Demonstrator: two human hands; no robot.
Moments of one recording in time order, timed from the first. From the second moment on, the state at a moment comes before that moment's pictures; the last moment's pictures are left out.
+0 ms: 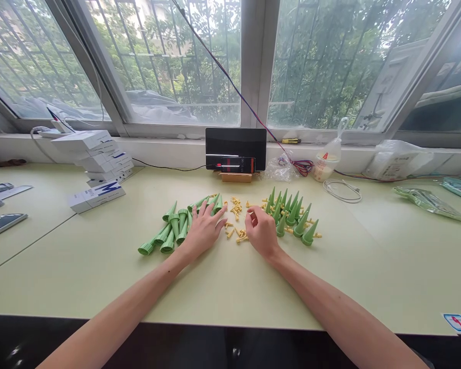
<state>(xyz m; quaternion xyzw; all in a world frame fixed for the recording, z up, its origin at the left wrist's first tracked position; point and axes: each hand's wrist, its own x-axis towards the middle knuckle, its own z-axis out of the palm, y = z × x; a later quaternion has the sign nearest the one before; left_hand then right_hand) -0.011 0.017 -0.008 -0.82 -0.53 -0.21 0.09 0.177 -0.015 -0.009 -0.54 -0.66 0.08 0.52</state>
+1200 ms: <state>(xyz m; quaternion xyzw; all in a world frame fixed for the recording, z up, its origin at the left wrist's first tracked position) -0.013 0.024 0.000 -0.81 -0.44 -0.40 -0.02 0.176 -0.016 -0.011 -0.49 -0.71 0.16 0.48</state>
